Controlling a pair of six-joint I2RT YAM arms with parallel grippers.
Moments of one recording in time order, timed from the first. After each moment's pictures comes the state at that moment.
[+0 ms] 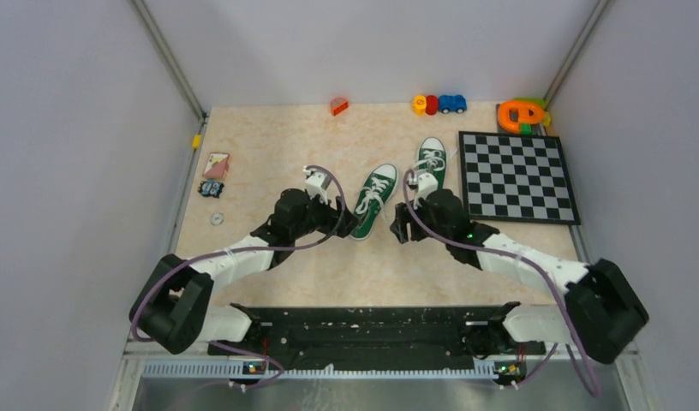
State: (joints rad) left arm -0.54 1.30 0.53 0.40 0.28 -0.39; right arm 0.66 1.13 0.58 0.03 0.00 0.26
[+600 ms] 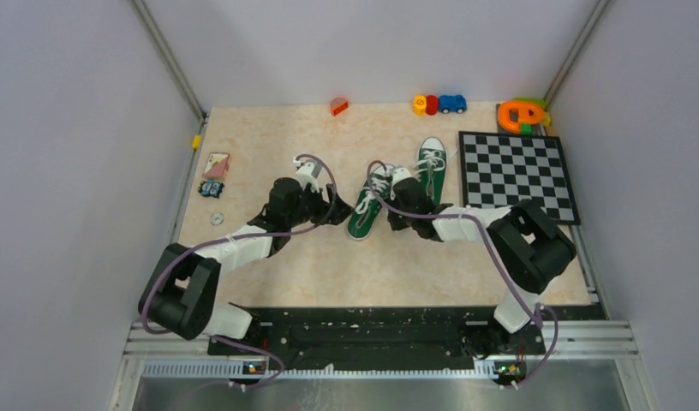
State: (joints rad) left arm -0.43 1.38 0.61 0.36 0.34 -0.45; right arm 0.67 1.74 0.85 0.18 0.09 0.23
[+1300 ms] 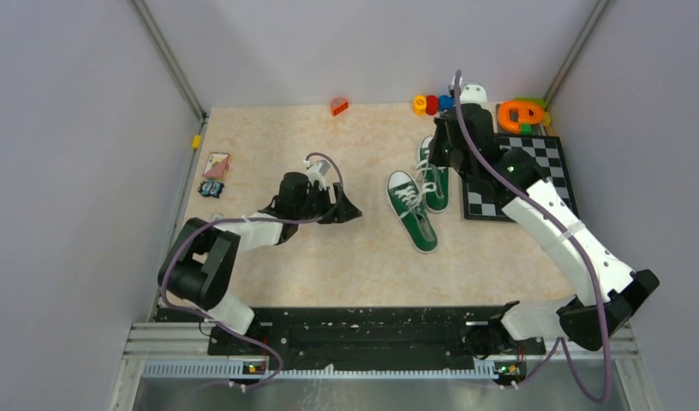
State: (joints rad) left arm -0.41 1.55 0.70 0.34 0.48 -0.55; right arm 0.63 1.30 1.53 -0.68 0.42 0.42
